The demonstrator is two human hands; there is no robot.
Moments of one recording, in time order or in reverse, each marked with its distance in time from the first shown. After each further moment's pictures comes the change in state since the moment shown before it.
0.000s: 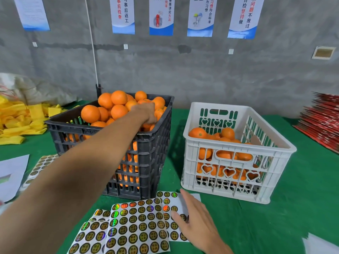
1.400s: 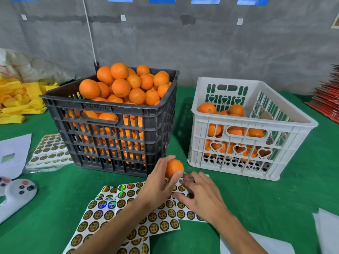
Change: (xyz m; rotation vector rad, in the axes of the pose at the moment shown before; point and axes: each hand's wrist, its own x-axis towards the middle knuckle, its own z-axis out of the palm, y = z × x) left_hand -0.184 0.000 0.247 -0.954 0.118 0.391; right_hand 0.010 -0.004 0.002 -0.346 0.048 -0.165
